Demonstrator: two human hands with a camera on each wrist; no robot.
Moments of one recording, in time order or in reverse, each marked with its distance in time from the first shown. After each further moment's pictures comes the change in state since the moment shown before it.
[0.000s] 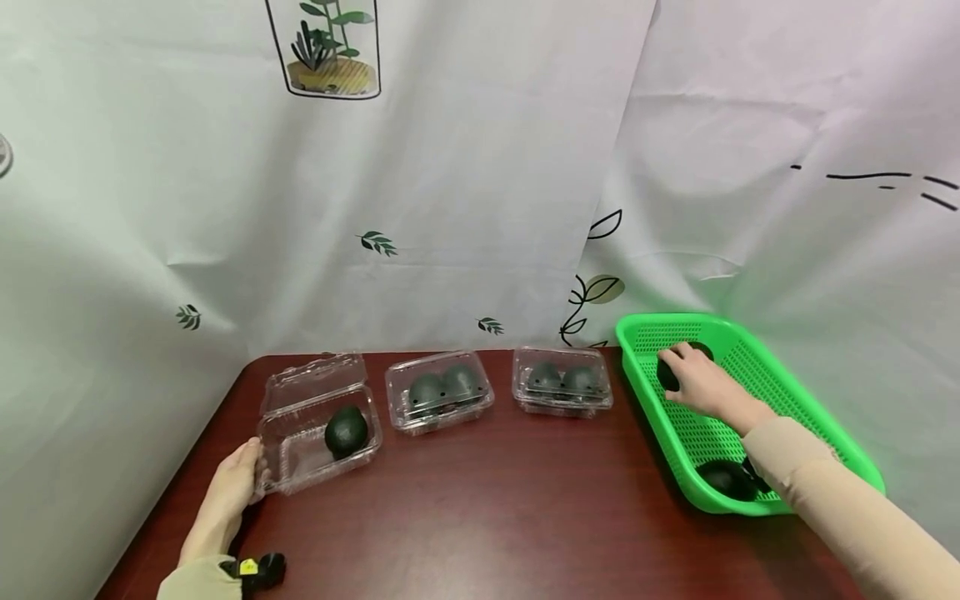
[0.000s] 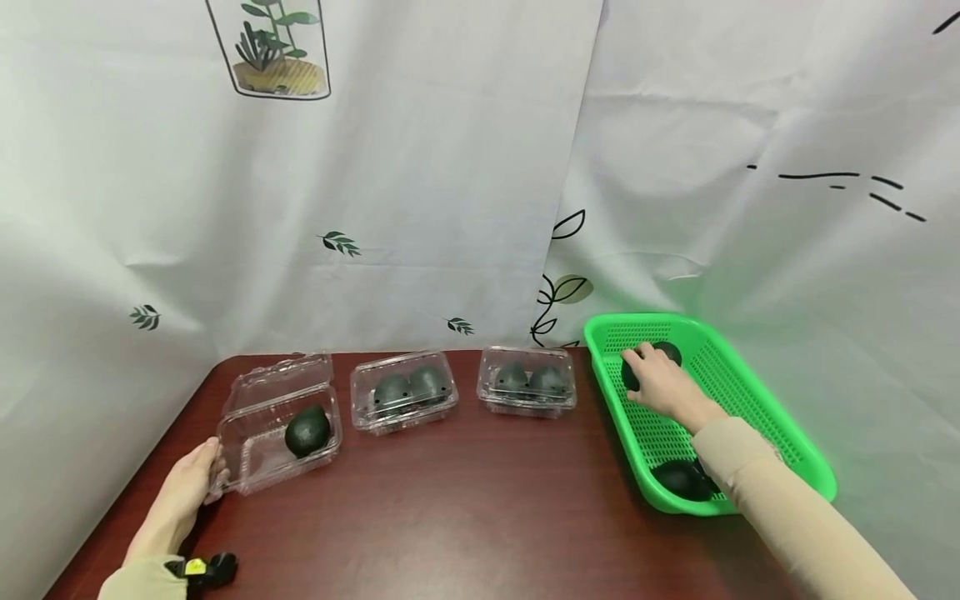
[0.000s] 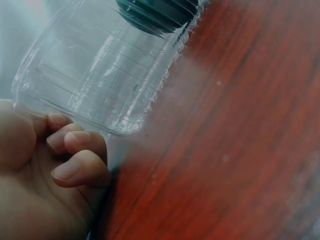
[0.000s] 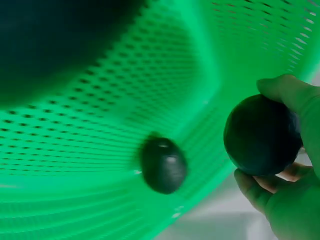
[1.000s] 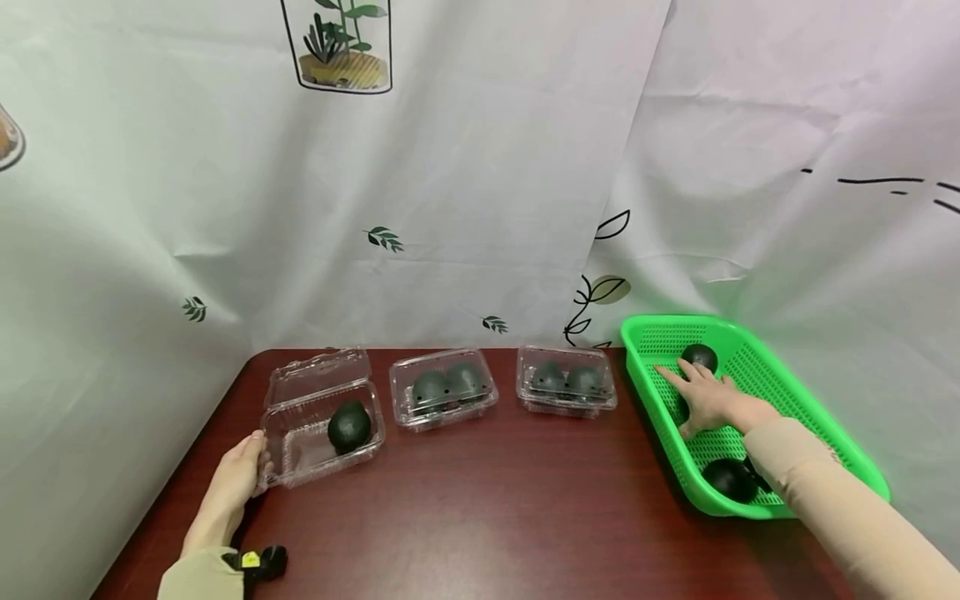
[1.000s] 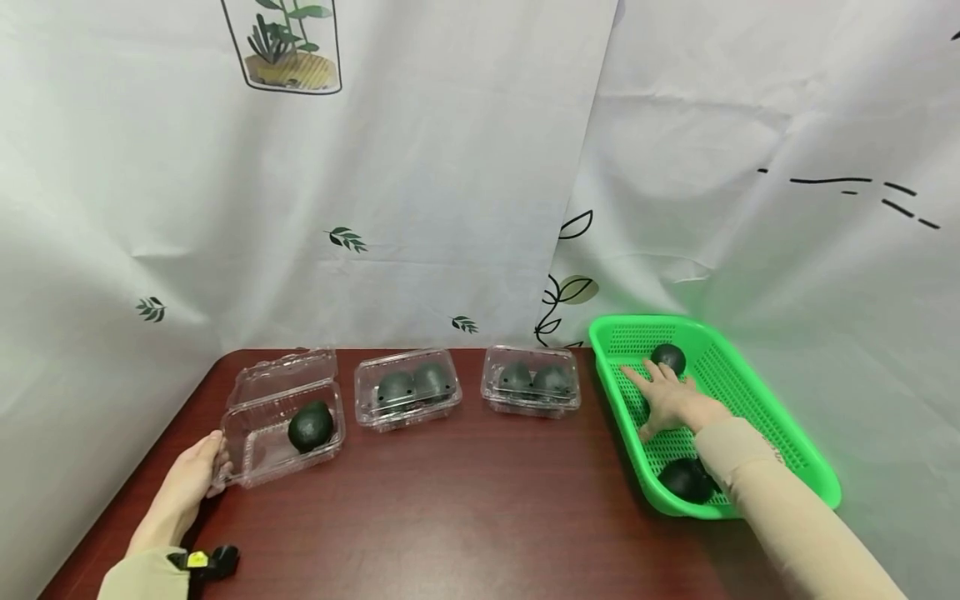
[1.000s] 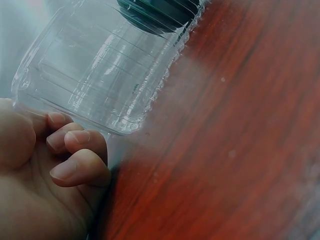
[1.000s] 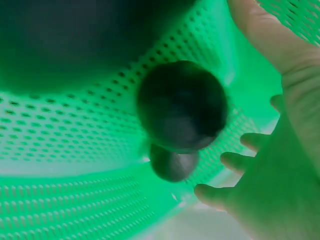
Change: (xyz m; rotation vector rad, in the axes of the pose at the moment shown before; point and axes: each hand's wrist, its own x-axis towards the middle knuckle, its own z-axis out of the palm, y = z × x) left_hand 0.002 -0.001 0.001 -0.006 0.008 0.014; right_hand -0.009 0.001 0.005 -0.022 -0.321 0.108
